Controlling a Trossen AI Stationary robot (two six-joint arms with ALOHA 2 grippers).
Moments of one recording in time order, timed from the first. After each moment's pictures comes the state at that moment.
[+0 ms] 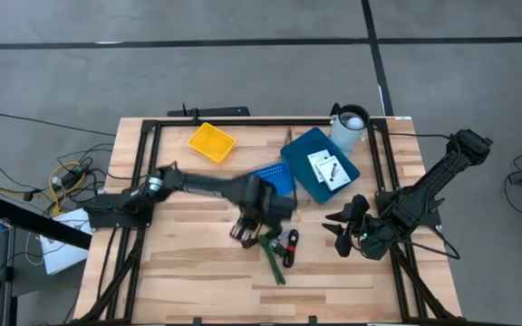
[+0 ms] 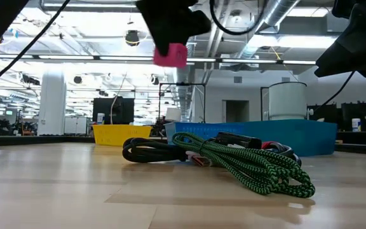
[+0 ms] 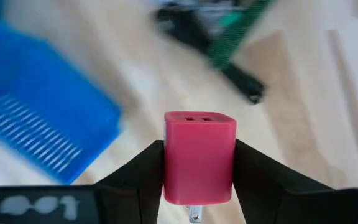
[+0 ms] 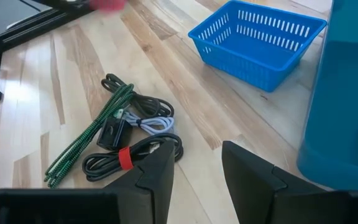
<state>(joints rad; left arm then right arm) -0.15 2.20 2.26 -1.57 -0.05 0.32 0.77 1.09 0.57 -0.41 0.81 1.02</state>
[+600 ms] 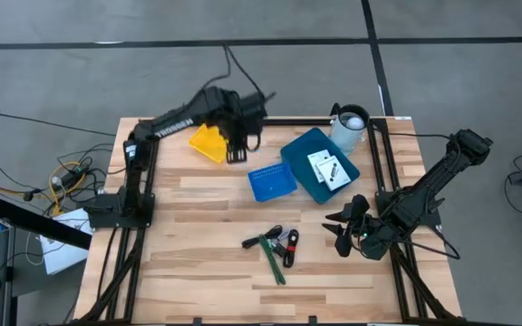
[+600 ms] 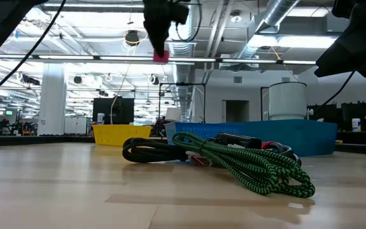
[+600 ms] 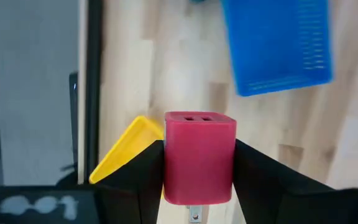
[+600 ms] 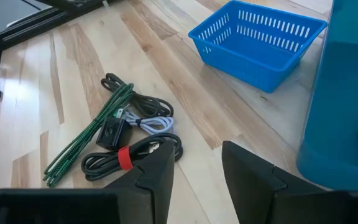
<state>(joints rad) 0.34 2.00 2.25 -1.57 -0.14 0.24 0.77 1.09 0.57 -0.41 0.81 1.01</state>
